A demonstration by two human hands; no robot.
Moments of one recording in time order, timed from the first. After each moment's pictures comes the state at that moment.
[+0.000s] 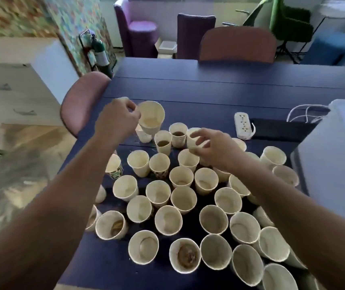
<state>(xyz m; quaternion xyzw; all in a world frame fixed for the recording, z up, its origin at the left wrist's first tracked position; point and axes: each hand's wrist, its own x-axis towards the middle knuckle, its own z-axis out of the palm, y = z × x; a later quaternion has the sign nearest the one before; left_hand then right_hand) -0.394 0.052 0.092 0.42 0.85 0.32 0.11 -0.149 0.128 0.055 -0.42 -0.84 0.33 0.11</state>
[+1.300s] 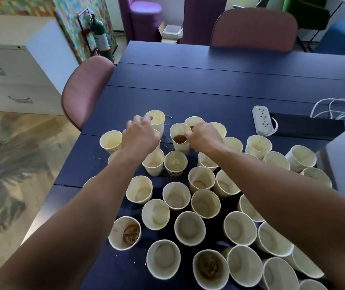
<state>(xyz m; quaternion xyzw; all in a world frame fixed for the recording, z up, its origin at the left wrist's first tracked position) -0.420 0.071 -0.008 0.46 0.87 0.16 0.10 -0.269 0.172 -0.021 -0.55 -0.79 0.27 0.05</state>
